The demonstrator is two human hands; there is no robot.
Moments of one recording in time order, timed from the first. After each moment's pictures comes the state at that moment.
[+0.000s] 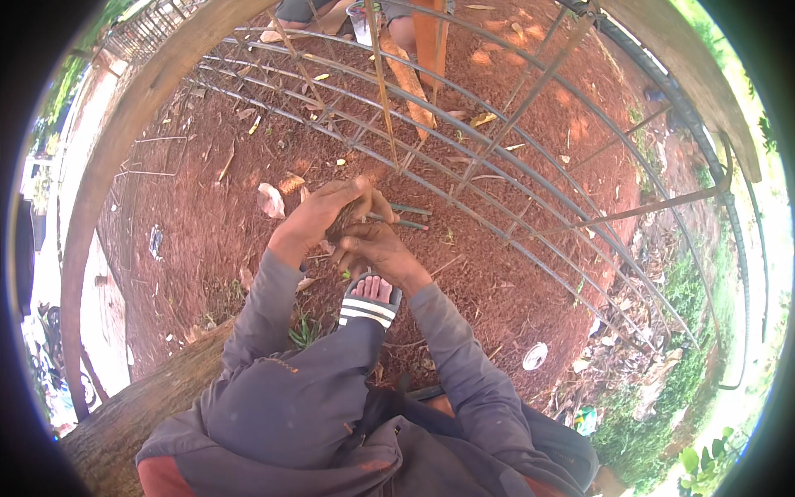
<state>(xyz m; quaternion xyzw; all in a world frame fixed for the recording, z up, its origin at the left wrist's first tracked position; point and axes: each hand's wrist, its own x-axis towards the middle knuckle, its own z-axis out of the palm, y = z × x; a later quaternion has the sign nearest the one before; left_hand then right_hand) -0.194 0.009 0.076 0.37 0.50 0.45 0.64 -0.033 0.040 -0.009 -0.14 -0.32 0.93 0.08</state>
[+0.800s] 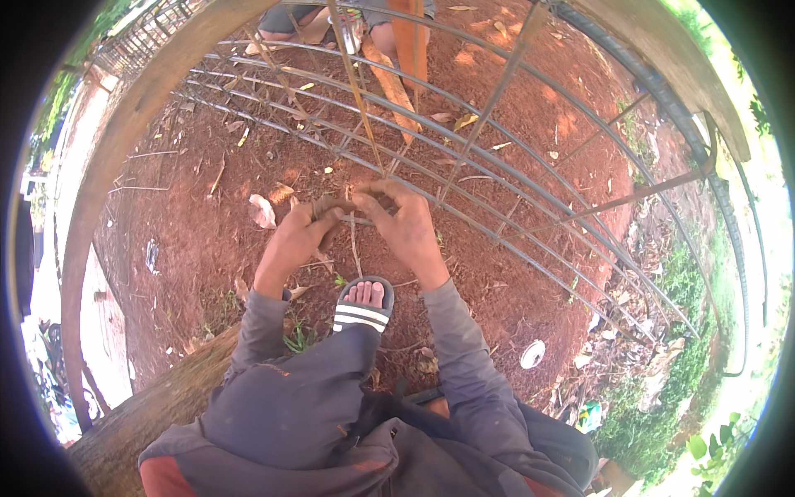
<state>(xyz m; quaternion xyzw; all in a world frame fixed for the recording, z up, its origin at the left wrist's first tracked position) -0.181 -0.017 0.089 0.39 0.73 0.34 0.45 -0.017 0.088 0.048 -0.32 -0.66 0.61 0.30</state>
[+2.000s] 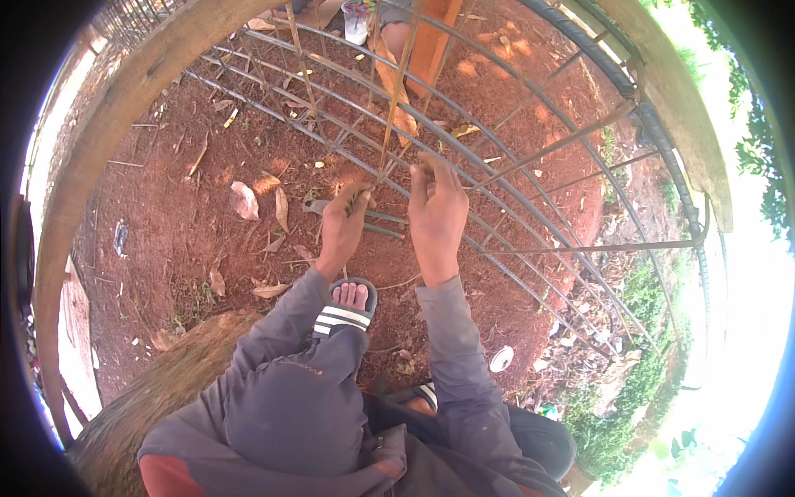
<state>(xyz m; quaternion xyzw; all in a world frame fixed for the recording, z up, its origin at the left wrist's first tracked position) -0.141 0.023 -0.020 0.32 0.73 0.54 0.27 -0.026 0.117 0.065 -0.45 -0.74 0.33 0.37</state>
